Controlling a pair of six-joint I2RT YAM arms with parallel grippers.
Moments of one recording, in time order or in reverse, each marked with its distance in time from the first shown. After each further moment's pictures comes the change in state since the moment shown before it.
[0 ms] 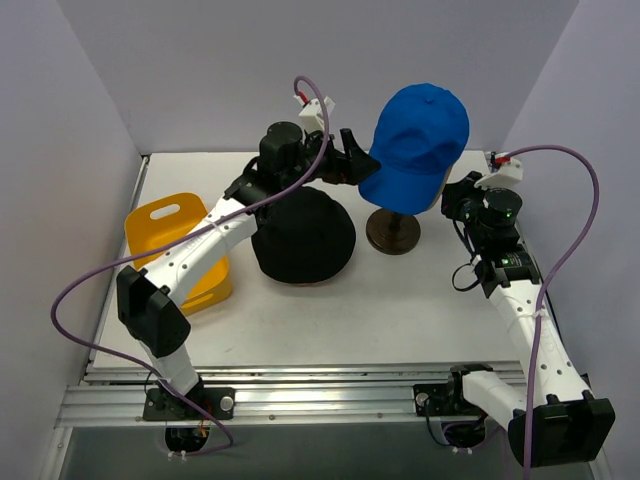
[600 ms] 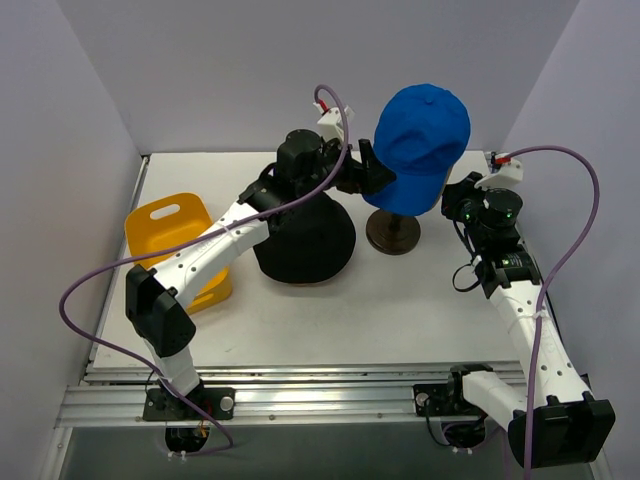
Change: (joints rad) left arm -0.085 0.043 0.036 -0.024 -0.037 0.021; right arm 0.000 -0.004 0.000 -0.008 -0.007 0.005
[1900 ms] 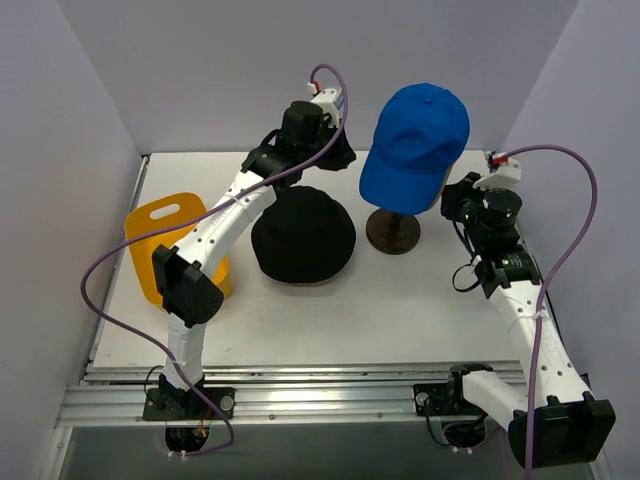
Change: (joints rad) left arm 0.114 0.254 0.418 -0.397 -0.123 0.133; right arm 0.003 -0.002 0.000 -0.007 -0.004 -0.027
